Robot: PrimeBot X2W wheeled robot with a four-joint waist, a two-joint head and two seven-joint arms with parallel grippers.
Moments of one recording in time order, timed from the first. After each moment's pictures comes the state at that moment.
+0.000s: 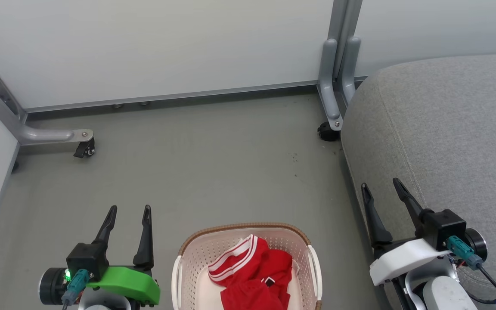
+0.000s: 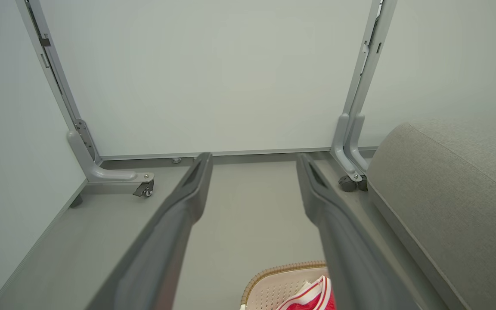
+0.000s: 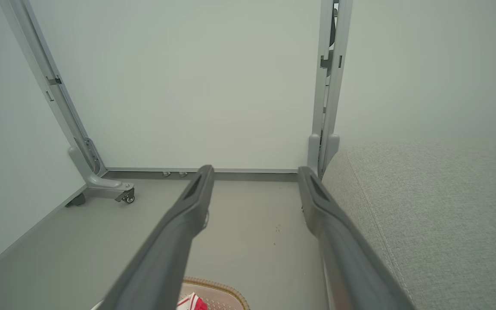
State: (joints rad) left arm -0.08 0.05 -0.06 0.32 -0.16 -0.13 -0.26; right arm -0.06 -0.05 0.08 0.16 0.10 0.13 -0.19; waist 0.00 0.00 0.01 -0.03
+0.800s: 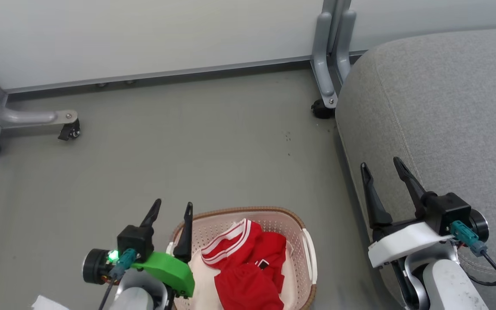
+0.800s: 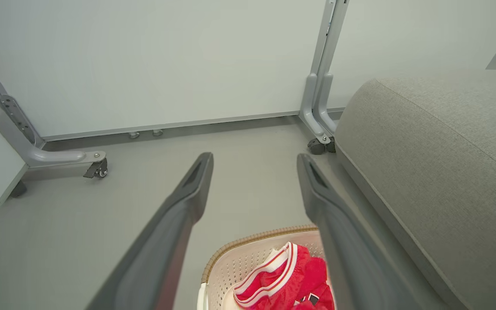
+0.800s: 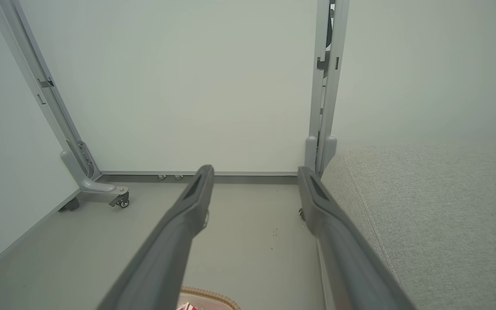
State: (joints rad) left arm -0.19 0.05 -0.24 0.48 -0.20 -0.07 -0.26; right arm -0.10 -0.05 0.08 0.12 0.10 0.13 -0.18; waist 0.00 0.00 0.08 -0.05
